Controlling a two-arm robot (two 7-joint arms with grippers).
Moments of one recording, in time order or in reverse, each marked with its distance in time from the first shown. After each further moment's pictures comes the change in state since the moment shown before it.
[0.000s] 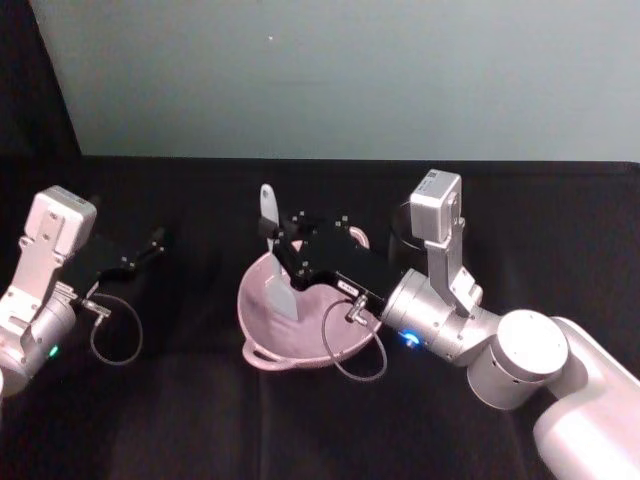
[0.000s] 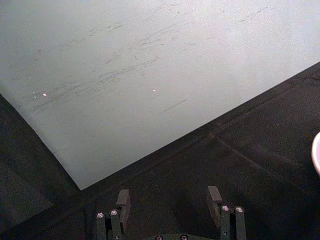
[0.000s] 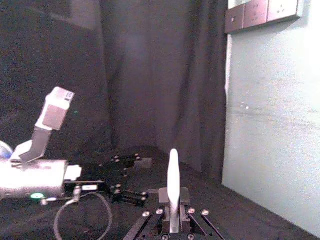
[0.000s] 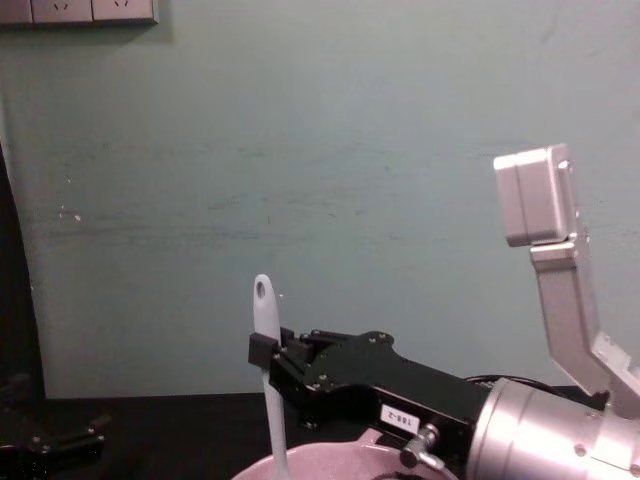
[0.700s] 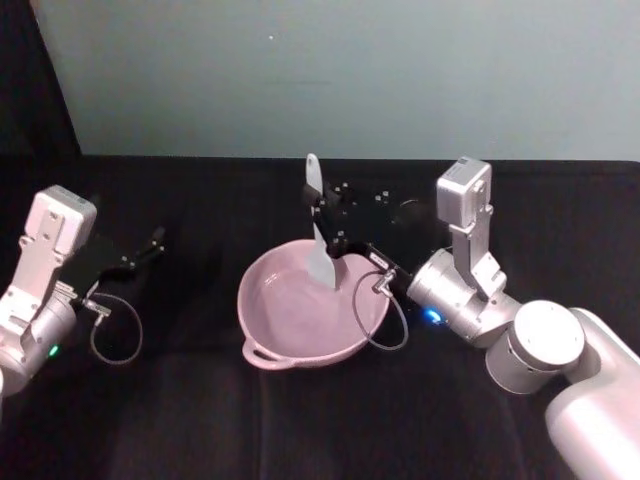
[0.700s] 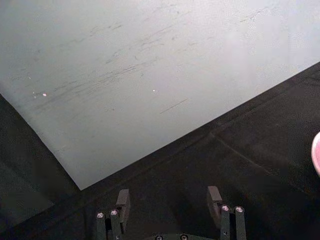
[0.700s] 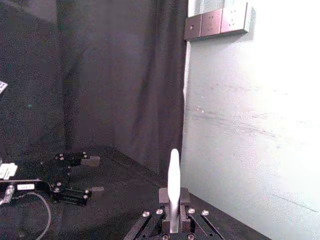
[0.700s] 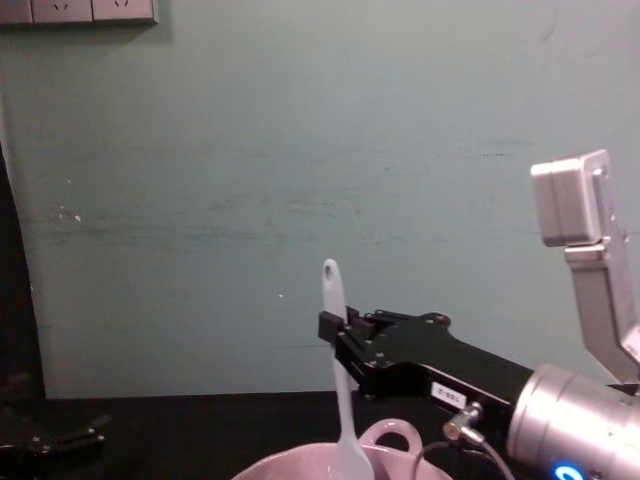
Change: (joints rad) left arm 0.000 0.000 0.000 0.000 0.000 0.000 0.000; right arm 0.023 -0.023 0.083 0.086 -0.085 -0.078 -0.077
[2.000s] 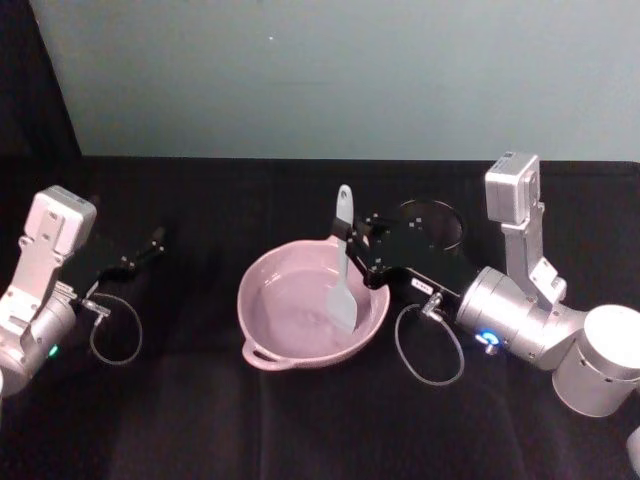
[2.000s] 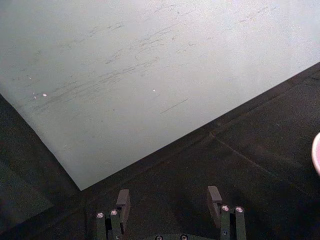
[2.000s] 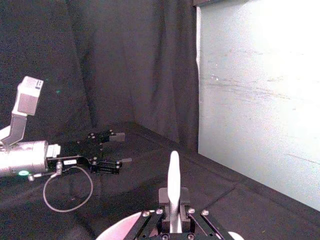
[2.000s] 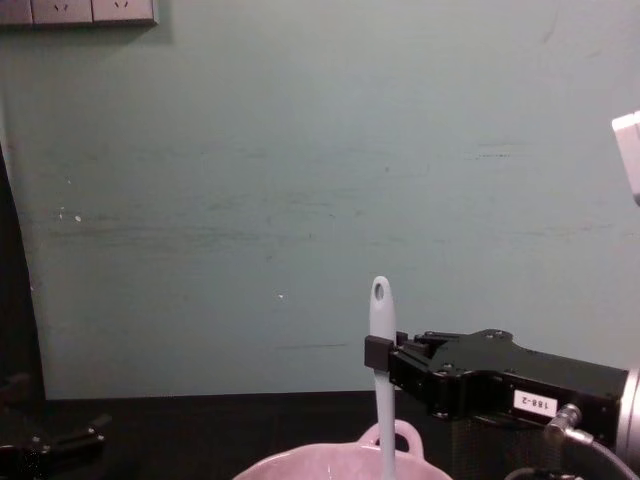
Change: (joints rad) left arm 0.000 0.000 0.000 0.000 0.000 0.000 0.000; right arm -0.130 0.193 0.007 -0.328 0.130 0.314 0.021
